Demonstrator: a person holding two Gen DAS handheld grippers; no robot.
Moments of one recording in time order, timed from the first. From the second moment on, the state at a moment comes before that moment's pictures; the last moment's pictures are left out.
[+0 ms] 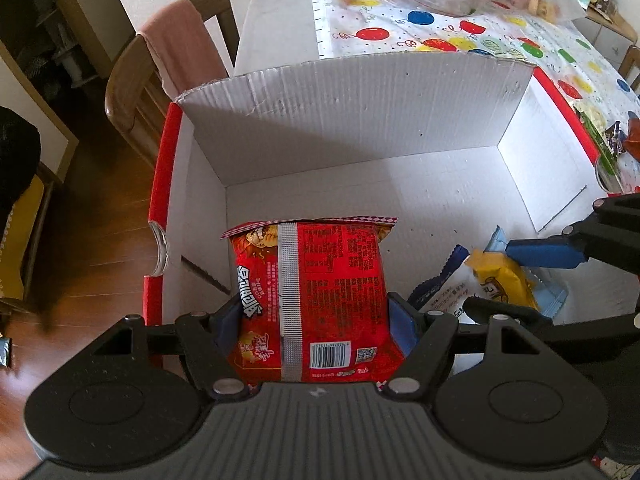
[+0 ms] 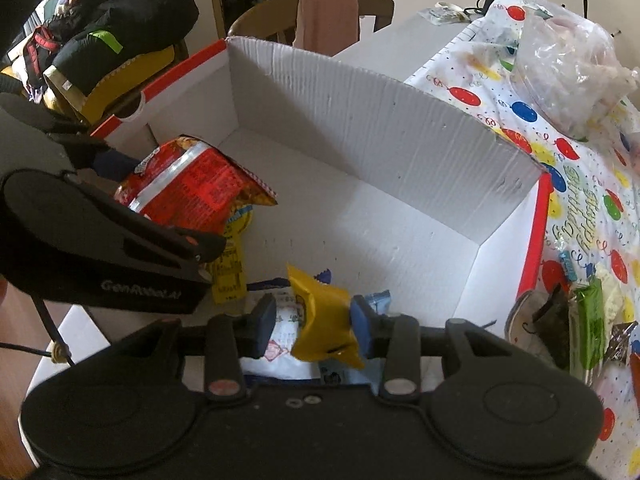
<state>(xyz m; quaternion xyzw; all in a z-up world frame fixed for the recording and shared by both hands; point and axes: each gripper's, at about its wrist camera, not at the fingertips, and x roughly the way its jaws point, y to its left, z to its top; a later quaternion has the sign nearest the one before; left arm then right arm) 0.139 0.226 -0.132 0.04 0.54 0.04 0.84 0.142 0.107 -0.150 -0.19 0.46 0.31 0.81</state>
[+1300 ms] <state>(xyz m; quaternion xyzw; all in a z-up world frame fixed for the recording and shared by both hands) 0.078 0.140 -0.025 -0.01 0.38 -0.06 0.92 0.101 -0.037 -0.042 -0.02 0.34 0.32 0.88</state>
